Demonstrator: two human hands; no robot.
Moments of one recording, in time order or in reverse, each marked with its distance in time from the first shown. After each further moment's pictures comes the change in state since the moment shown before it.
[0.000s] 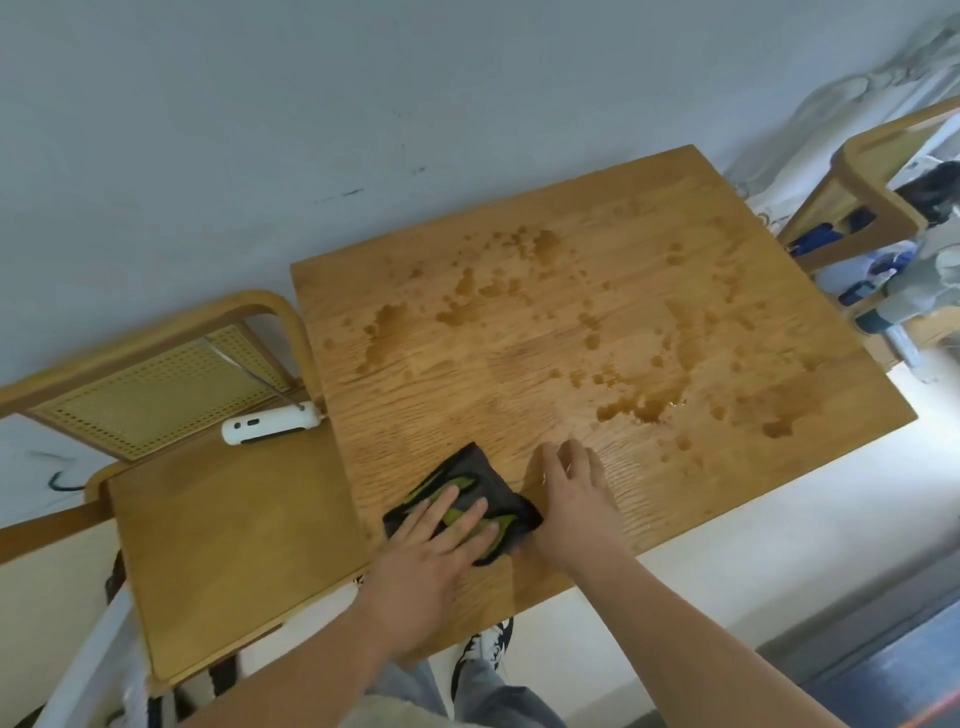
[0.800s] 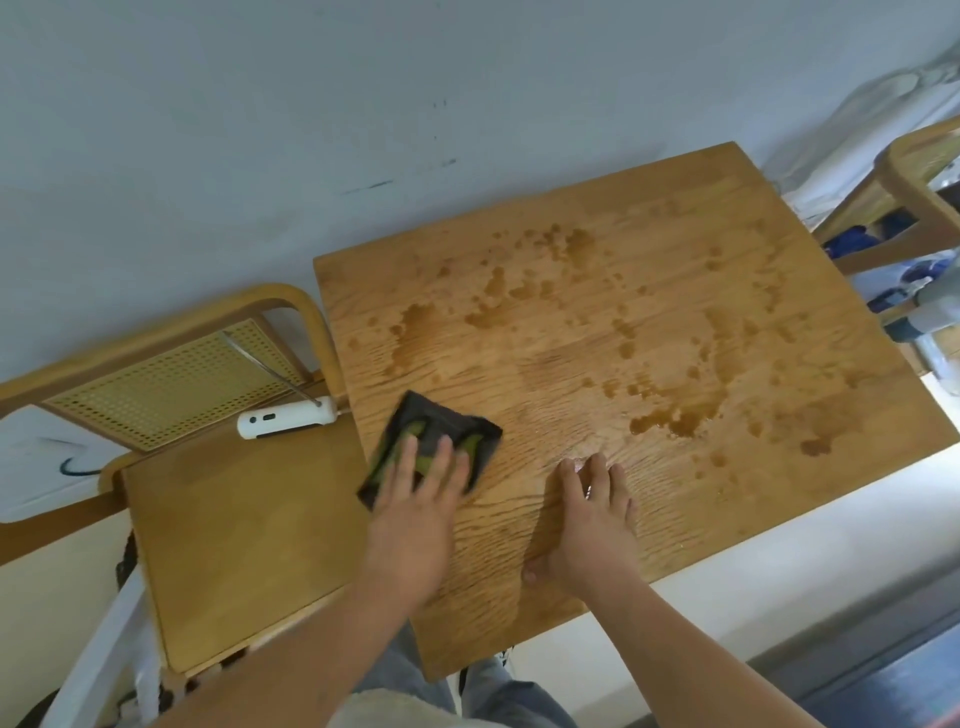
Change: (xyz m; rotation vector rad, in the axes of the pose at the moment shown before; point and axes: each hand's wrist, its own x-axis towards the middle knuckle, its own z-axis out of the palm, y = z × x) left_hand 0.029 -0.040 -0.016 0.071 0.026 -0.303; right_hand 0.003 -0.024 0.010 0.009 -0.081 0.131
